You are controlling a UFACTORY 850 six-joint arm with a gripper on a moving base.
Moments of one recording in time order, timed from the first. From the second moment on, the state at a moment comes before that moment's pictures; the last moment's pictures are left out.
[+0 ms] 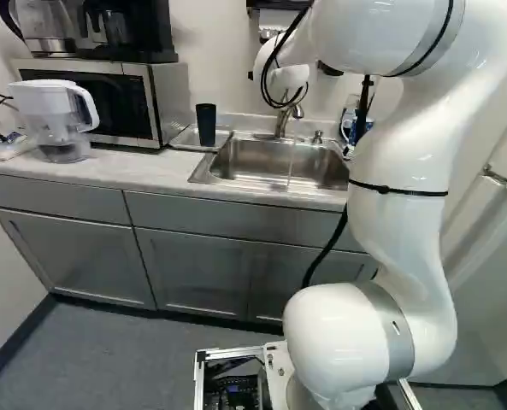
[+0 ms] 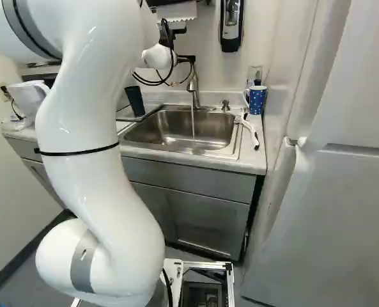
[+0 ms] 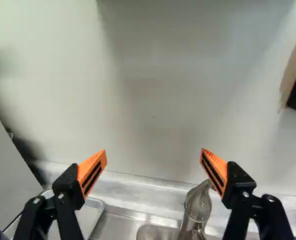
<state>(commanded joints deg) -0.3 -19.2 -80.3 2.6 23.8 -1.8</state>
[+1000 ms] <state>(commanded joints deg) -0.3 -16.1 -76.7 2.6 19.3 -1.8</state>
